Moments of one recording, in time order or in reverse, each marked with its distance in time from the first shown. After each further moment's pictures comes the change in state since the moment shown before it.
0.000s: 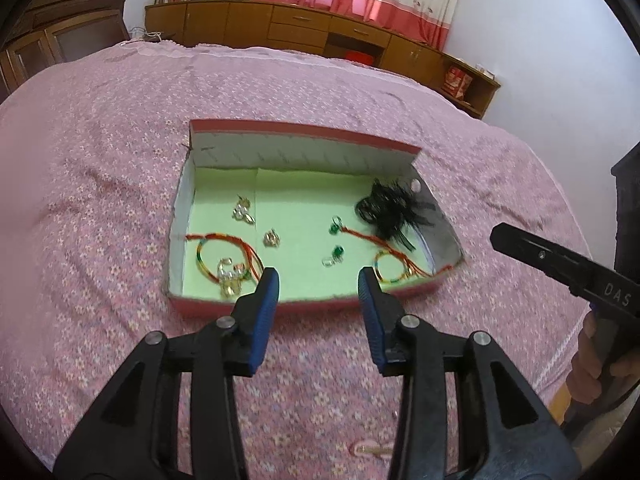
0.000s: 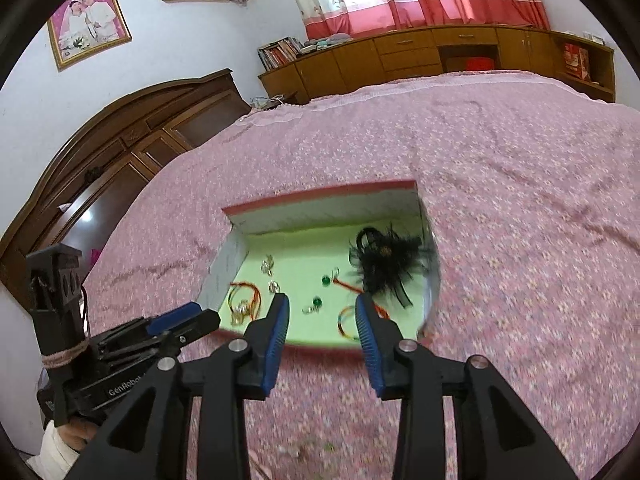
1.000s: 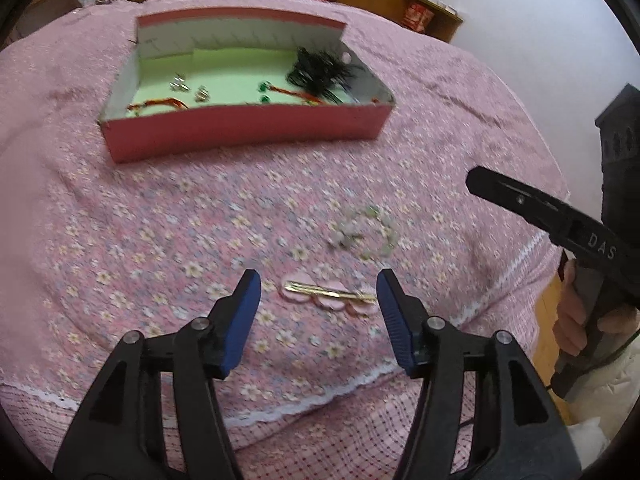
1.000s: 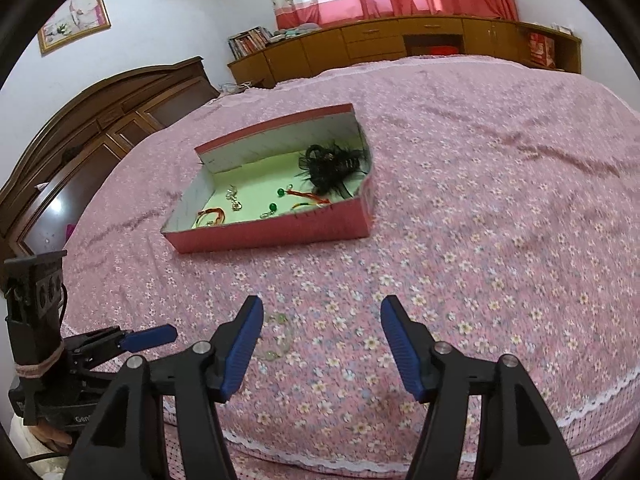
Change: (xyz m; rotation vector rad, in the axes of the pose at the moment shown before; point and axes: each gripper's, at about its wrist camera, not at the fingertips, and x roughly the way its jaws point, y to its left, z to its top) left arm -0.007 -0.041 -0.100 0.088 0.228 -0.125; right arm -0.045 -0.017 -0.100 0.030 0.028 -0.129
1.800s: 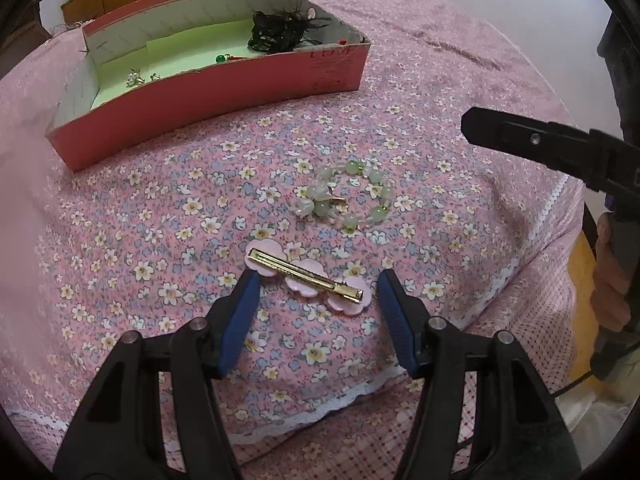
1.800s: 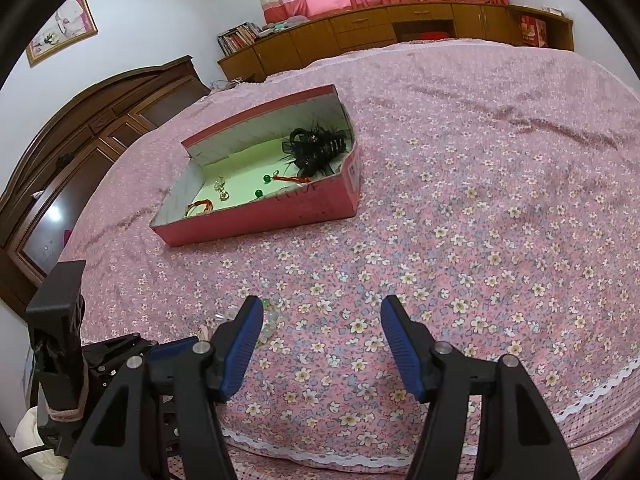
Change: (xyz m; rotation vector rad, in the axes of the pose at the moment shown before) left arm 0.044 -0.026 -0.008 0.140 0.069 0.077; right arm 0.009 -0.014 -0.011 0.047 0.031 0.008
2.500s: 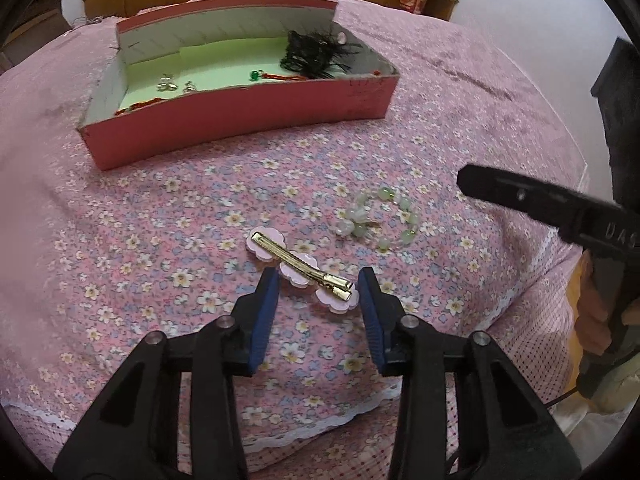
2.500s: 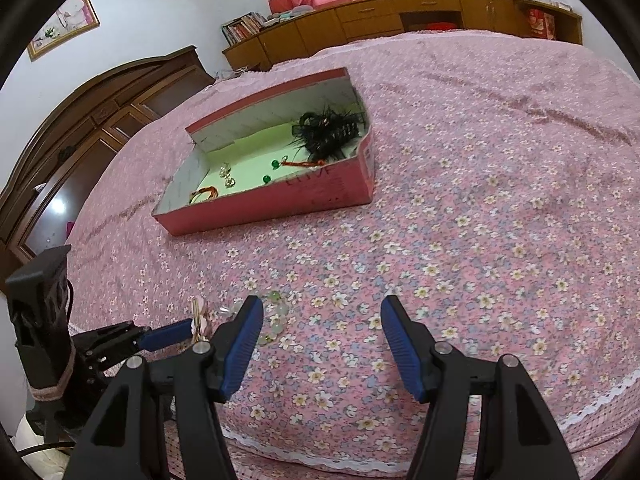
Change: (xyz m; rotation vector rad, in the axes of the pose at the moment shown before) left arm -0.017 0.027 -0.004 -0.071 -0.068 0.013; right arm 0.018 0.009 -0.002 -0.008 0.044 0.023
